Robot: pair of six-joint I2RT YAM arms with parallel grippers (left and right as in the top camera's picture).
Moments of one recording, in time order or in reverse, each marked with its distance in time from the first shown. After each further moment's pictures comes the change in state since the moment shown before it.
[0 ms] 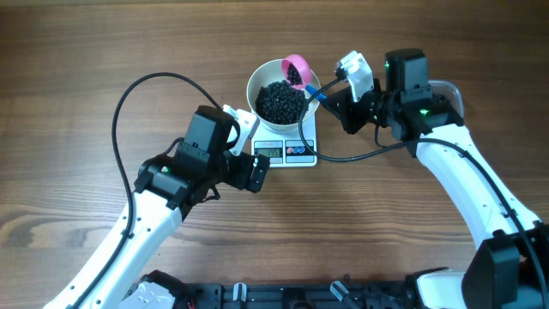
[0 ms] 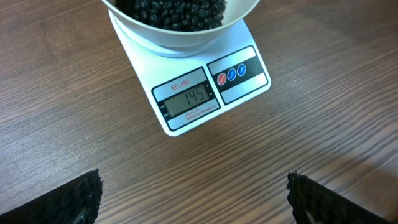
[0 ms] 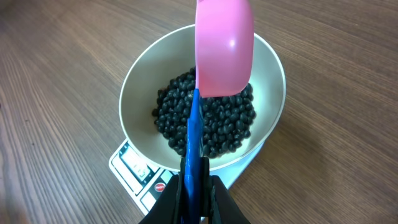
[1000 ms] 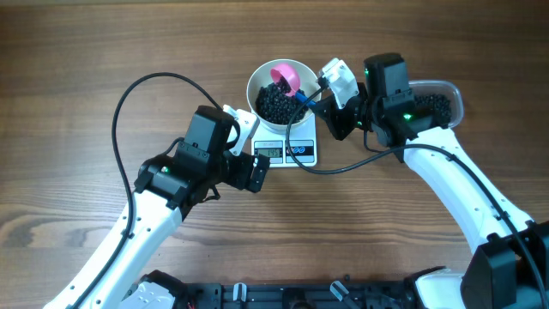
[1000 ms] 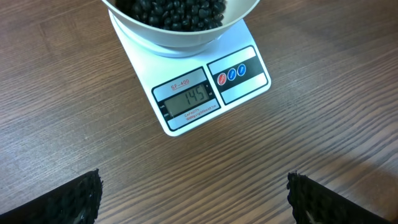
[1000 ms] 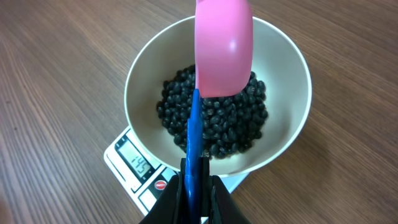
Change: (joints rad) left arm 0.000 0.000 0.000 0.000 0.000 0.000; right arm 0.092 0.000 0.000 -0.008 0.111 -0.034
